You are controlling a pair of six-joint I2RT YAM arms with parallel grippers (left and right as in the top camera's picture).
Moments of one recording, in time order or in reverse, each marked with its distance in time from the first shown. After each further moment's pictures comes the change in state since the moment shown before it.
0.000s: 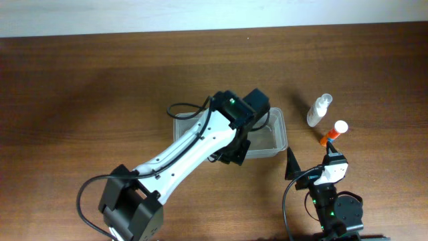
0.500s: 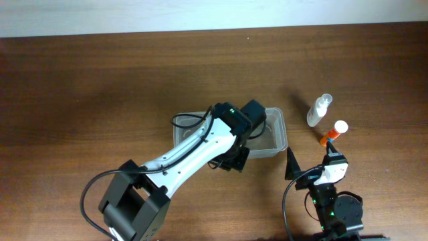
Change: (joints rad) left arm 0.000 0.000 -0.151 0.170 0.048 -0.002; right arm 0.000 0.000 0.000 0.000 0.000 0.000
